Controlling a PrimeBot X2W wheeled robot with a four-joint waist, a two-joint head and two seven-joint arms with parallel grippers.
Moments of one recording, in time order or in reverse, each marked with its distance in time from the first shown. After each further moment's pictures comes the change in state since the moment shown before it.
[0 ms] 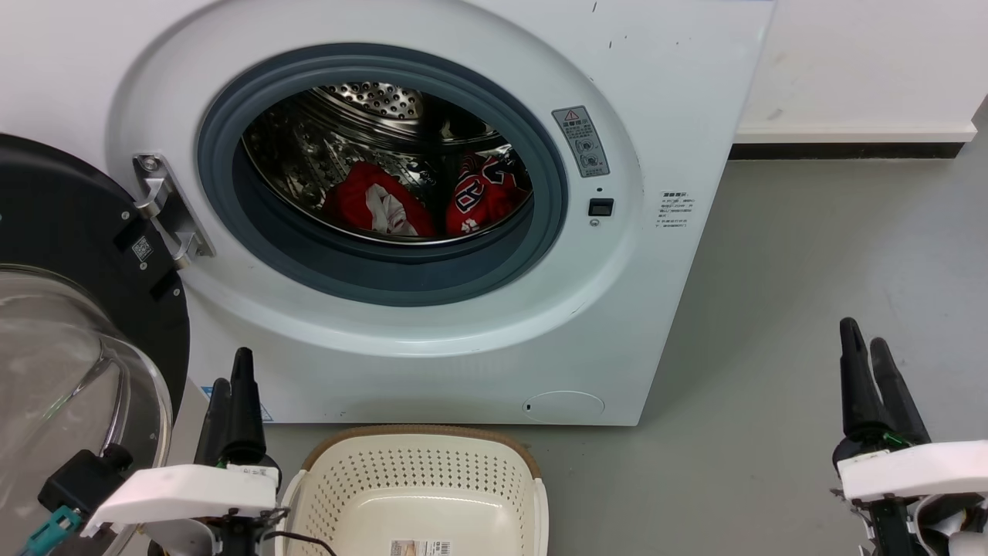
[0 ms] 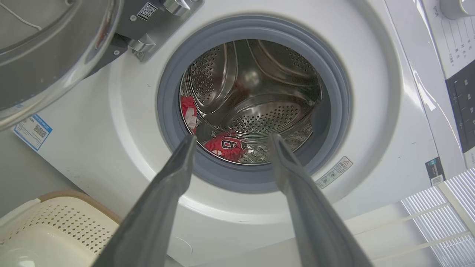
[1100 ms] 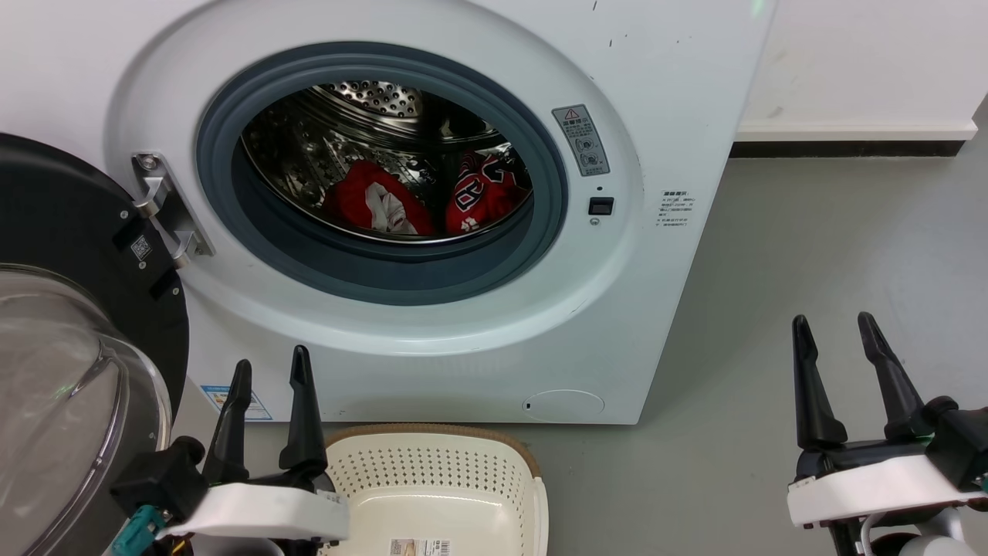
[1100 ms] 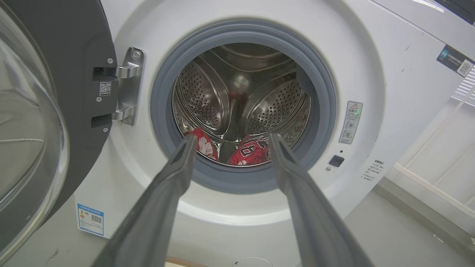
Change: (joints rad) left arm 0.063 0.001 -0.125 -0.116 0.548 0.034 -0.102; right arm 0.044 0.000 0.082 -0.142 -0.623 0.000 -0.100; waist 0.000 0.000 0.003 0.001
